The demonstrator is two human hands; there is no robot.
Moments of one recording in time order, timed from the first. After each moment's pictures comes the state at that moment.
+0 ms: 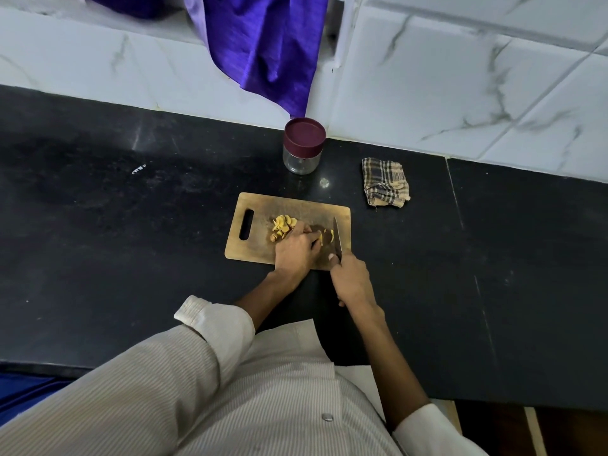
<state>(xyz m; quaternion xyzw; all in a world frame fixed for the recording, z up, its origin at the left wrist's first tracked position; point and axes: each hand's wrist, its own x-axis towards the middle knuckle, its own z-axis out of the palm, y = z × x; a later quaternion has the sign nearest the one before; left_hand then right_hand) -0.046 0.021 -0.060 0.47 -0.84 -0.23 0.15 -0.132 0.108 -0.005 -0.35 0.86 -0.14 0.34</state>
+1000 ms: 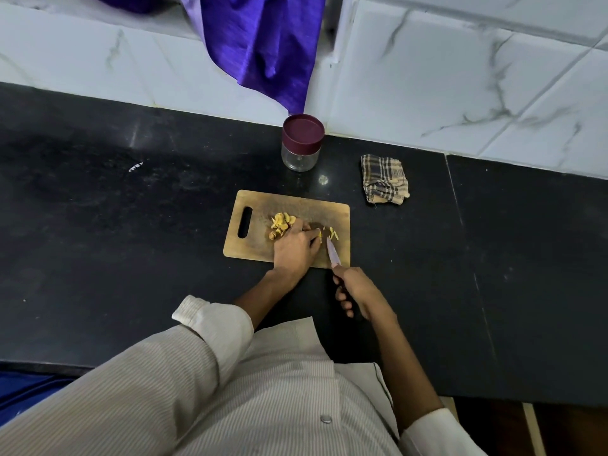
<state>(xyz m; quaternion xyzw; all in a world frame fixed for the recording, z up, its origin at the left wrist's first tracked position) -0.046 0.022 -0.061 0.47 -0.83 -0.24 0.16 -0.152 0.128 -0.019 -0.14 0.77 -0.25 0.58</state>
